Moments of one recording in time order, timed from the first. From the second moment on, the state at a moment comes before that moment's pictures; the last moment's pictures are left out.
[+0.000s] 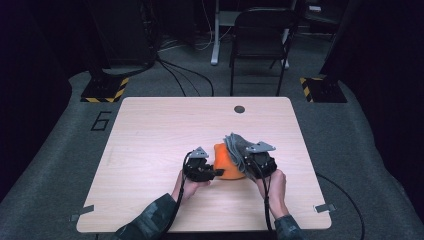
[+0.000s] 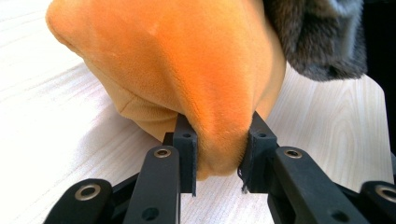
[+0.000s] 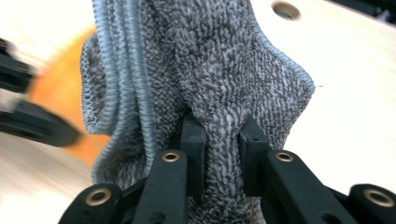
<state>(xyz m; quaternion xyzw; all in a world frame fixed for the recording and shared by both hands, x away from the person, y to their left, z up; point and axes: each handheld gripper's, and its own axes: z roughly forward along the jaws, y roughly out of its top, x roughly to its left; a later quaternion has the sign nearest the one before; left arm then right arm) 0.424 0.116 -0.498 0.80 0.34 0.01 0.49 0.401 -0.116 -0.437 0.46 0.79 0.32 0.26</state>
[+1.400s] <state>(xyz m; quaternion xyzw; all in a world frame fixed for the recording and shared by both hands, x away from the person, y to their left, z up) 0.423 0.113 -0.499 0.82 0.32 0.02 0.48 0.394 -0.100 -0.429 0.43 0.80 0.31 0.28</state>
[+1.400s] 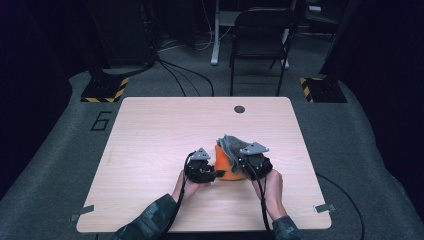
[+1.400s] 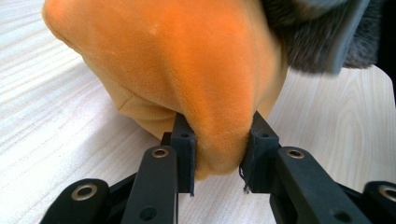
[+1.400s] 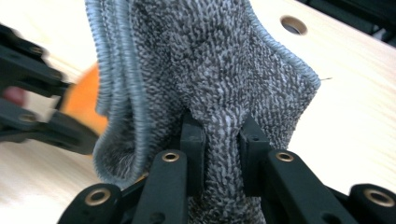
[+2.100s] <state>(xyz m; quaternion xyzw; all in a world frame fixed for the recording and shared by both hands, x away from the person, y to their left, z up) 0.423 0.113 -0.500 0.82 0.32 0.02 0.48 0.425 -0.151 -0.478 0.51 0.79 0.26 0.23</state>
